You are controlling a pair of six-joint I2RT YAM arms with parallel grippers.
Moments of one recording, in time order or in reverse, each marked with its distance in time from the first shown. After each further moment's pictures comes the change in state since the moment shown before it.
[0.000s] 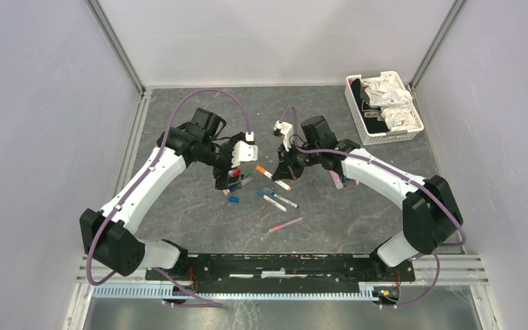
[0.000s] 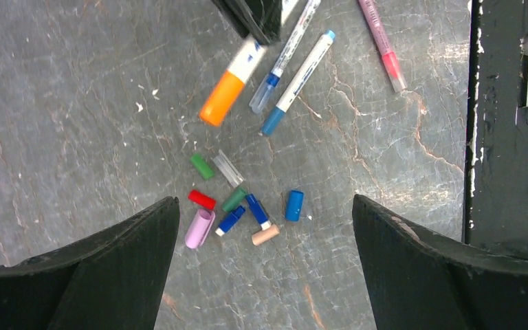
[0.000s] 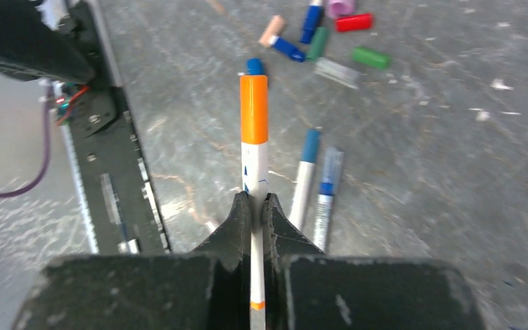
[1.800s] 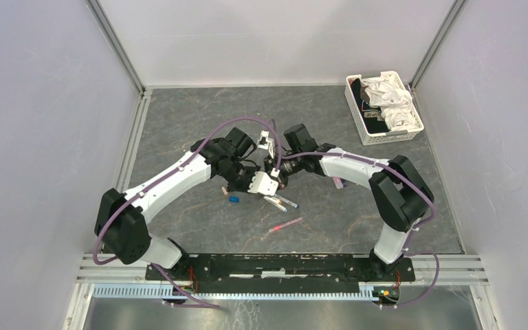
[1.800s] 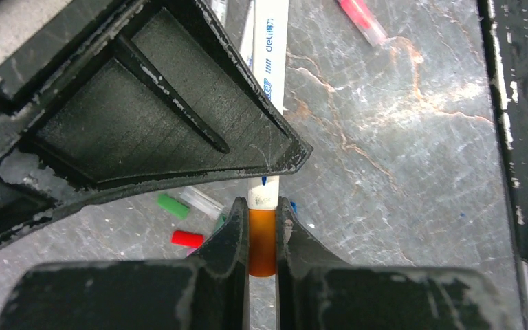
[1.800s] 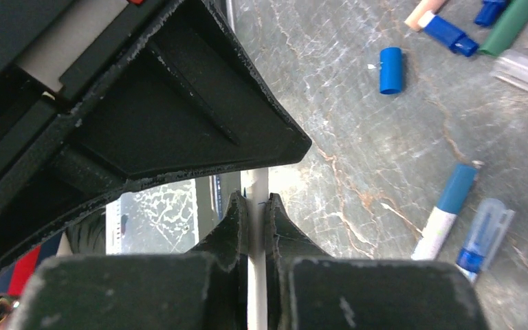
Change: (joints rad) left arm -0.221 0.103 -0.096 0.023 -0.190 0.192; right arm 0.061 0.259 0.047 0.119 -0.408 0.204
